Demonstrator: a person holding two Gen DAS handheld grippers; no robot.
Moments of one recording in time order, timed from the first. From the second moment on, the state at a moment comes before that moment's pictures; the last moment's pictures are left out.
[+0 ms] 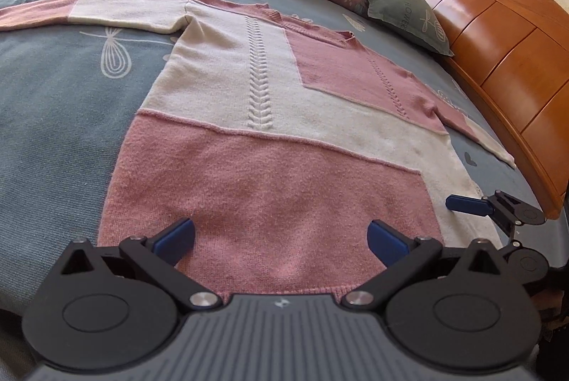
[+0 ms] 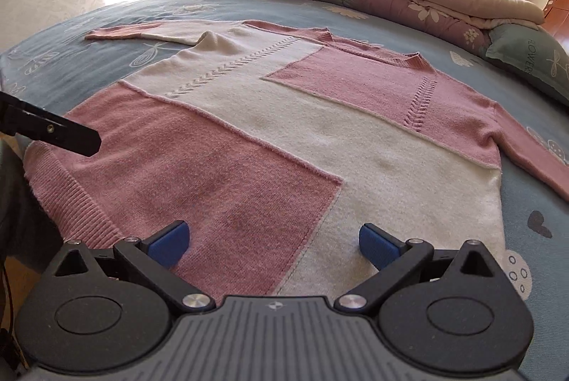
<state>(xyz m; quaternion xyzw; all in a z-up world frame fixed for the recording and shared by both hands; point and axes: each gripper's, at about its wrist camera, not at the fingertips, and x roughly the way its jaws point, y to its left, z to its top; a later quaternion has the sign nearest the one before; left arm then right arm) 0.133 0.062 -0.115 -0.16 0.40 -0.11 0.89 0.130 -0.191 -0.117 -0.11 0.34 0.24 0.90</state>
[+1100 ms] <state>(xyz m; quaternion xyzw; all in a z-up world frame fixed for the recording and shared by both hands) 0.131 0.064 -0.118 -0.17 0.39 -0.11 0.90 0.142 -0.212 -0.123 -0.11 0.35 0.21 0.90</state>
